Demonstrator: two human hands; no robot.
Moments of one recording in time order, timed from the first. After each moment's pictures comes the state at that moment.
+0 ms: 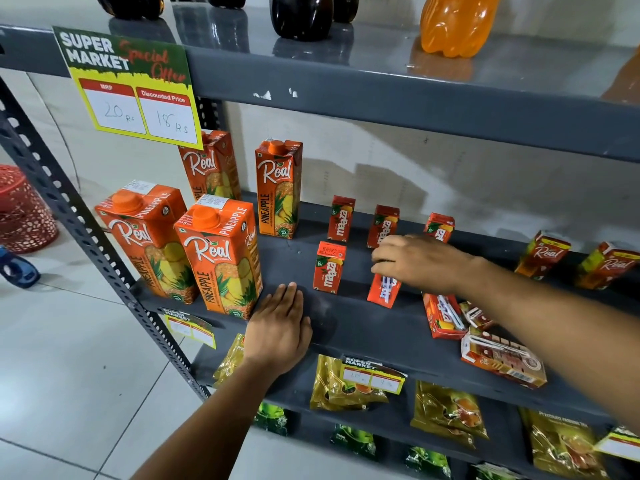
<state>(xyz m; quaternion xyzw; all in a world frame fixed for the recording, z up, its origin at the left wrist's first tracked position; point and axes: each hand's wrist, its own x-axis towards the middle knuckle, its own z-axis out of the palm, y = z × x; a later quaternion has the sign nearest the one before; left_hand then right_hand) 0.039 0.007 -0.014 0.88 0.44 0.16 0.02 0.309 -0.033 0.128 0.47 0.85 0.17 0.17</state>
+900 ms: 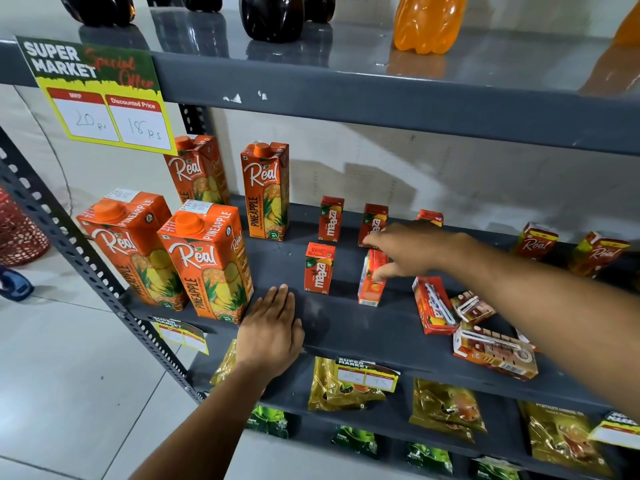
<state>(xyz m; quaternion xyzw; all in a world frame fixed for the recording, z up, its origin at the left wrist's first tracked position) 0.040 0.006 -0.009 0.89 0.44 0.15 0.03 0.310 -0.017 0.143 0.65 0.75 -0.03 0.12</state>
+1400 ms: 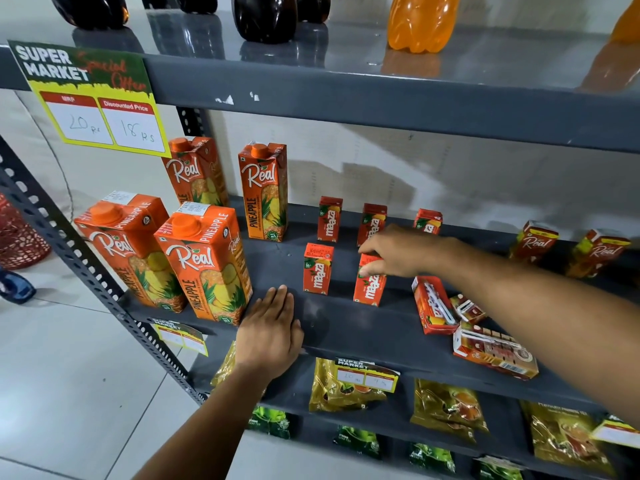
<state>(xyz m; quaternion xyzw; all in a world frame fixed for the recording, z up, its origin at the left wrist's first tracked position) 0.041 0.006 -0.009 0.88 0.44 0.15 0.03 0.294 -0.018 0.146 0.67 0.72 -0.15 0.07</state>
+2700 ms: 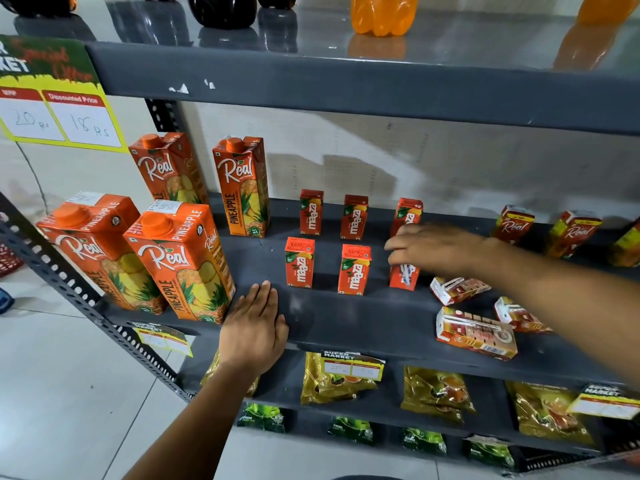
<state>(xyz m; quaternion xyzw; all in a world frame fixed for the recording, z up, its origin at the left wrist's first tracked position) 0.043 0.008 -0.013 0.88 0.45 0.14 0.03 0.374 -0.063 0.127 0.56 0.80 0.09 0.21</state>
